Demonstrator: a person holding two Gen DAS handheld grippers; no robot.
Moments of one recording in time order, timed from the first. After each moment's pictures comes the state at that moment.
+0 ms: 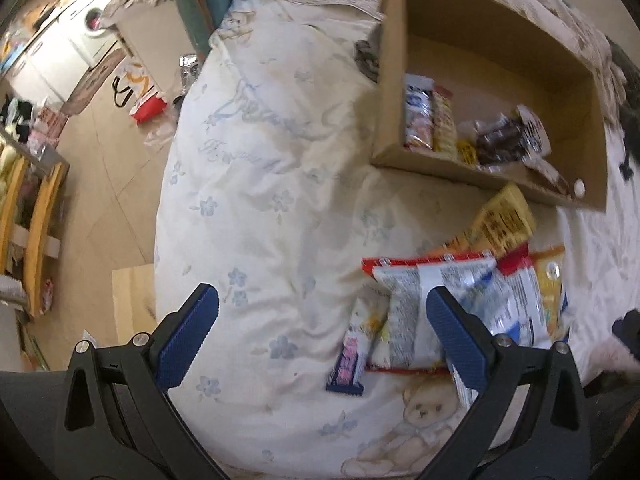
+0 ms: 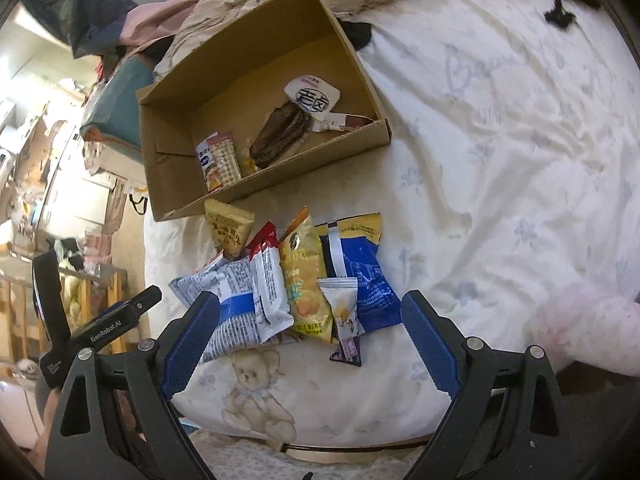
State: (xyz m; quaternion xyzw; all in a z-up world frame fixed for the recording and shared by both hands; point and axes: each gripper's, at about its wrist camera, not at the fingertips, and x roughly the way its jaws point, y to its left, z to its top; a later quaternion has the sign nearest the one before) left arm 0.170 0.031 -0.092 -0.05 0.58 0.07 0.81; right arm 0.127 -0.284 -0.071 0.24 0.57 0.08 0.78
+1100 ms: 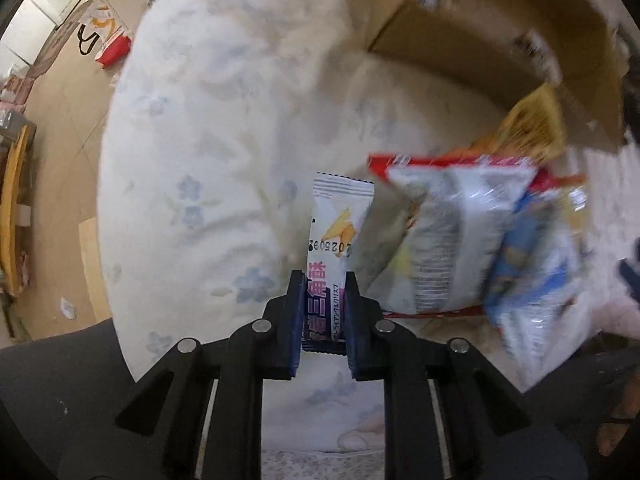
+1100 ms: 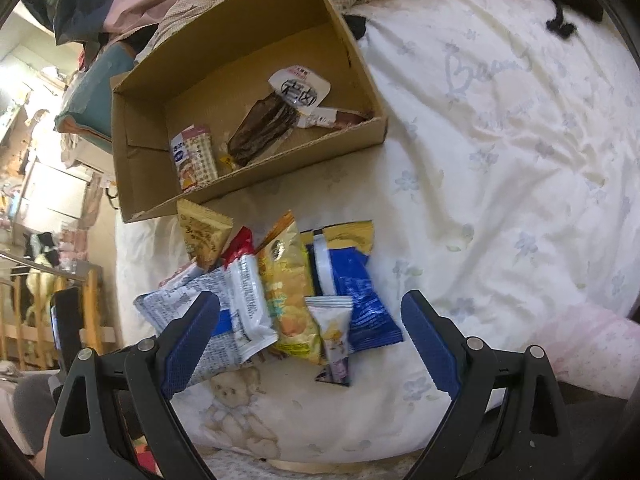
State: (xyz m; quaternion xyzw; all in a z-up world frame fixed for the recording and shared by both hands) left arm 0.156 0.030 -0.145 -0.08 0.67 0.01 0.74; right arm 0.142 -0.270 -0.089 0.21 0.59 0.07 0.77
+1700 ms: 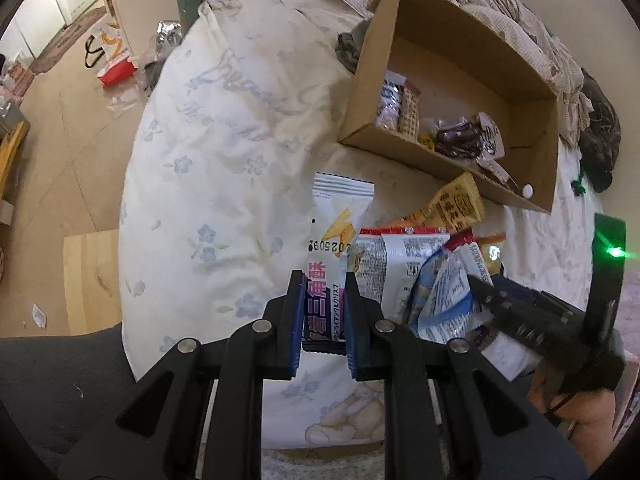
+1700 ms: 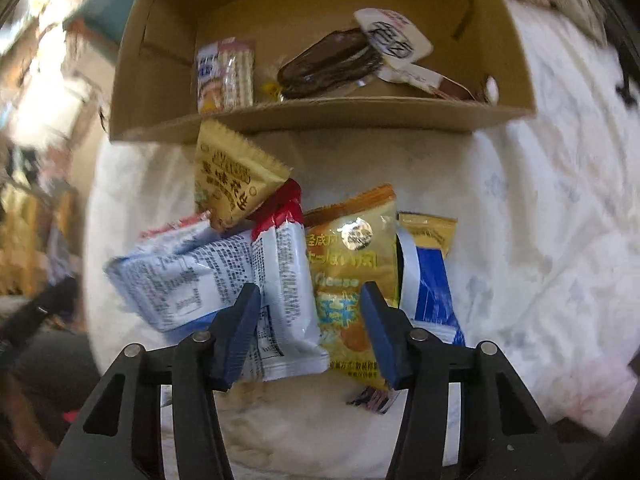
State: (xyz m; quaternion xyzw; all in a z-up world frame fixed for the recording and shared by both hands) left arm 0.144 0.046 -0.082 -0.14 0.59 0.00 0.80; right arm 0.170 -0.175 -0.128 0.03 0.64 0.11 0.76
